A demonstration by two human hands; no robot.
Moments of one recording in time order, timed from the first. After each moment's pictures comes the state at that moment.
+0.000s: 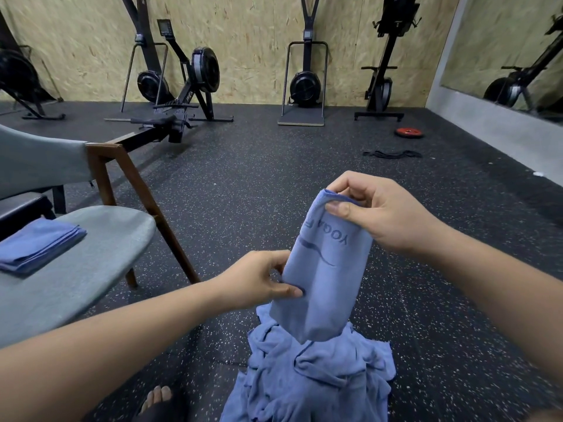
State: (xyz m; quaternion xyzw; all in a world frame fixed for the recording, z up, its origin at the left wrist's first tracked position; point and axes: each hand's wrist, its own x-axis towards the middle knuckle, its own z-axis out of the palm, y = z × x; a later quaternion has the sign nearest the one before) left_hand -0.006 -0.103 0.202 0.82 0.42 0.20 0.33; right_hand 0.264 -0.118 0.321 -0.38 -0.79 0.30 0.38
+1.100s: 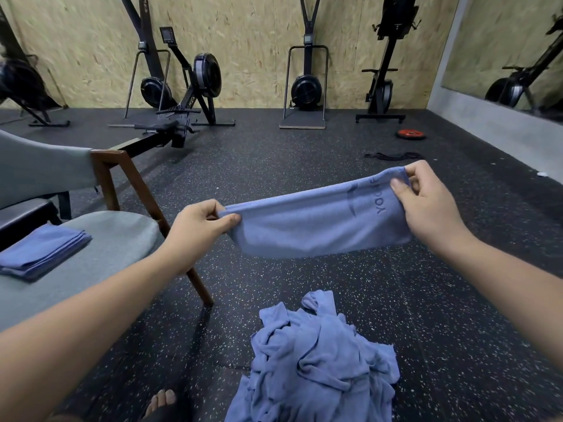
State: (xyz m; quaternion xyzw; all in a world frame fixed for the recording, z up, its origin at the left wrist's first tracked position) left_hand -0.079 -0.067 0.250 0.64 0.58 0.44 0.25; right_hand 0.326 -0.080 0.290 -0.58 -0.63 0.14 0.50
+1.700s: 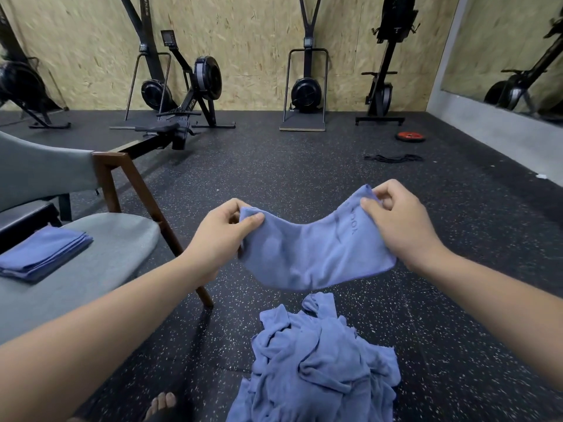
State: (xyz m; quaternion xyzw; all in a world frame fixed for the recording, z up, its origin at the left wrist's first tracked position) left_hand -0.034 -0.086 0.258 0.59 0.53 0.47 0.38; right_hand 0.285 -0.088 0.280 -0.60 -0.61 0.18 0.48
